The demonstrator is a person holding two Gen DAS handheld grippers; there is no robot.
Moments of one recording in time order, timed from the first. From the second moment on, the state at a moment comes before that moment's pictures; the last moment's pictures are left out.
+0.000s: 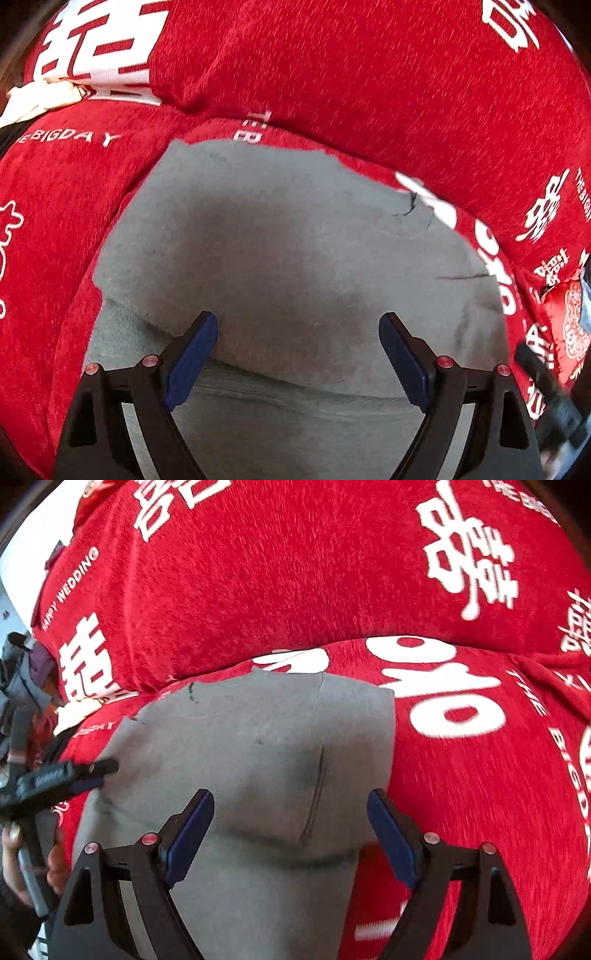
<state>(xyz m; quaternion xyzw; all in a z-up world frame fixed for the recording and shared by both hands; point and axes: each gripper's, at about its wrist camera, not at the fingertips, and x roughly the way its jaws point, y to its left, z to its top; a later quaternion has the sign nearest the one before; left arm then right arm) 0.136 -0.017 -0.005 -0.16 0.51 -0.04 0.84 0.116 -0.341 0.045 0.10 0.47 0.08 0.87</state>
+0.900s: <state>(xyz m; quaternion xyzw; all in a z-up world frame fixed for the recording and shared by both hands) 0.125 0.042 0.018 -0.16 0.47 0.00 0.87 0.142 -0.351 0.040 0.07 0.48 0.03 0.88</state>
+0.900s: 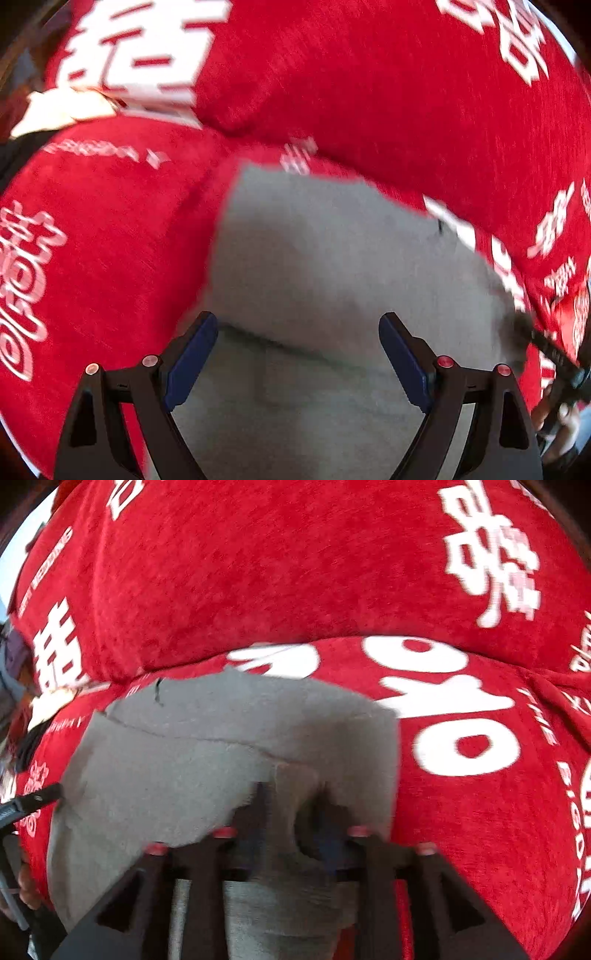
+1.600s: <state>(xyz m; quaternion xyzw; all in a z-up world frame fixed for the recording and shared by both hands) 0.156 0.026 -0.004 -0.11 0.50 -0.06 0.86 0.118 -0.317 0.037 0.02 0.50 0.06 0.87</state>
